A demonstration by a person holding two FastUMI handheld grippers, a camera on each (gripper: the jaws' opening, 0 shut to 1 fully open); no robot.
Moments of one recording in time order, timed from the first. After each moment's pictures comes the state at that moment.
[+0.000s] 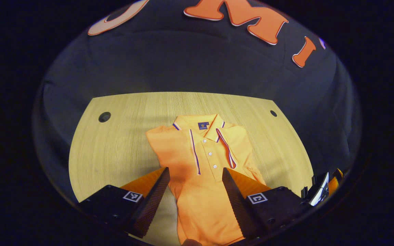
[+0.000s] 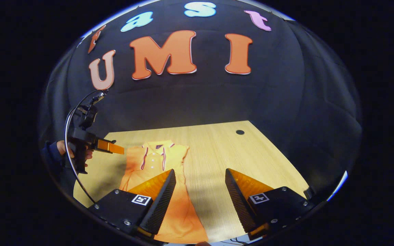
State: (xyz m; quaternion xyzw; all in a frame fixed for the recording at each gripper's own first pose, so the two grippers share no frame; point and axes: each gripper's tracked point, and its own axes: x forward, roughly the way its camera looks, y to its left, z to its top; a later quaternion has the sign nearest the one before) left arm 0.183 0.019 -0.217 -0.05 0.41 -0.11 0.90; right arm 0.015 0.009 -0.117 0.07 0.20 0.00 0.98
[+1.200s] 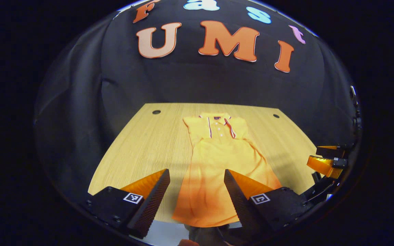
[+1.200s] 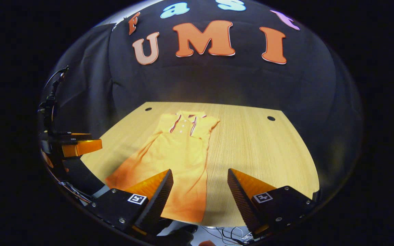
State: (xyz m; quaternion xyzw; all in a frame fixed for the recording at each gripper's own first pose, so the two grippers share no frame) left arm -0.062 0.025 -0.223 -0.02 0.33 0.01 0.94; right arm -0.089 0.037 -0.217 0.02 0.28 0.15 0.95
